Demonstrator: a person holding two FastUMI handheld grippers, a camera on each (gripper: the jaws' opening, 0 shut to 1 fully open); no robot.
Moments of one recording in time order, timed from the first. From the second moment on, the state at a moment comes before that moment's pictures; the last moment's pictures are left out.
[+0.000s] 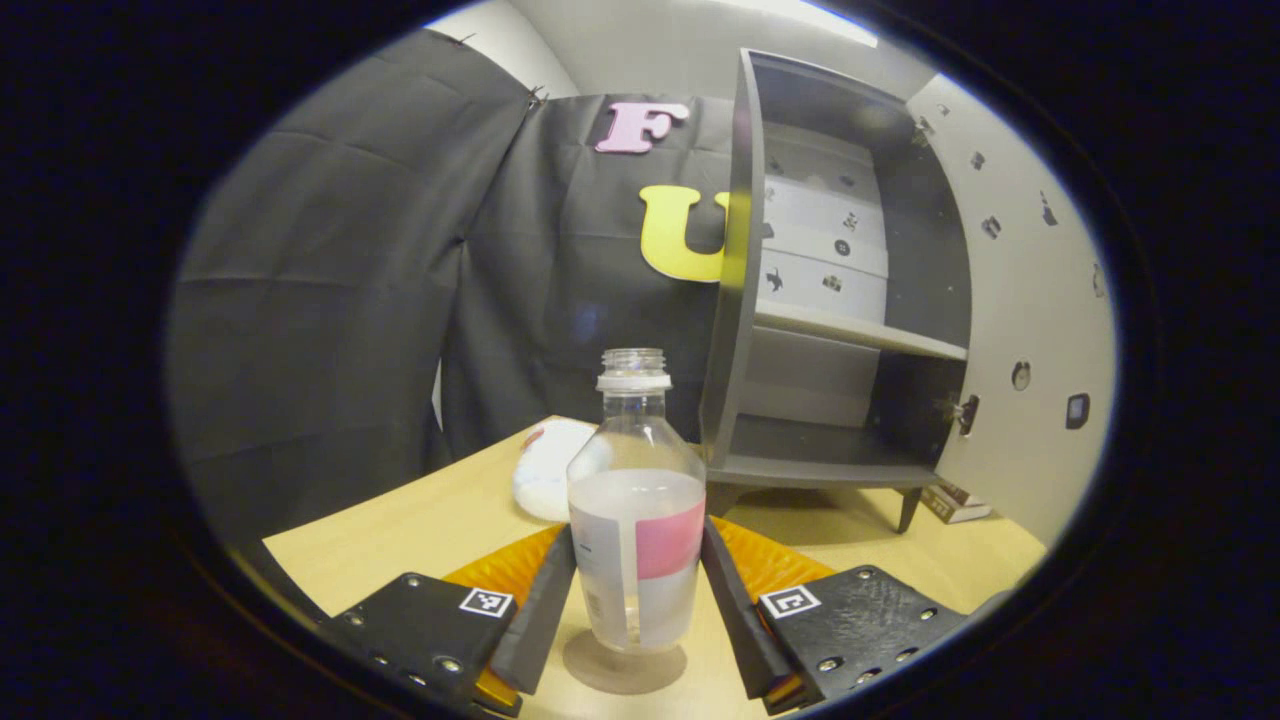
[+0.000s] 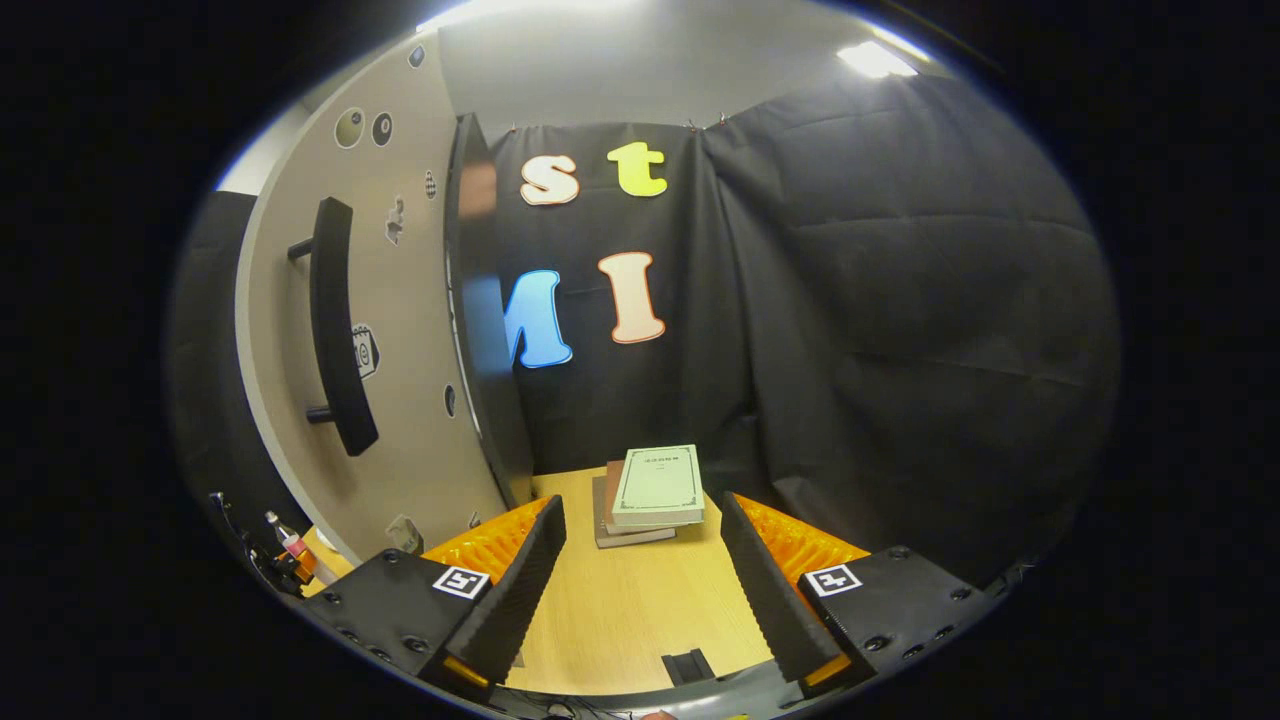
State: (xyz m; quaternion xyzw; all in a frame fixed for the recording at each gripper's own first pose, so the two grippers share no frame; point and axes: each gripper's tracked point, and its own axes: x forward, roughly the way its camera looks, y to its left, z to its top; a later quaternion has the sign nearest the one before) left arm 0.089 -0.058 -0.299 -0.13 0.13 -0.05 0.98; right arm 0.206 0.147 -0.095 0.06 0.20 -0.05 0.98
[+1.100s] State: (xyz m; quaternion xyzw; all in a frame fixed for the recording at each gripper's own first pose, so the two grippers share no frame) left arm 0.069 -0.070 -0.339 -0.08 0.16 -0.04 0.98; right arm 0.206 0.142 -0.090 0.03 0.20 -0.05 0.98
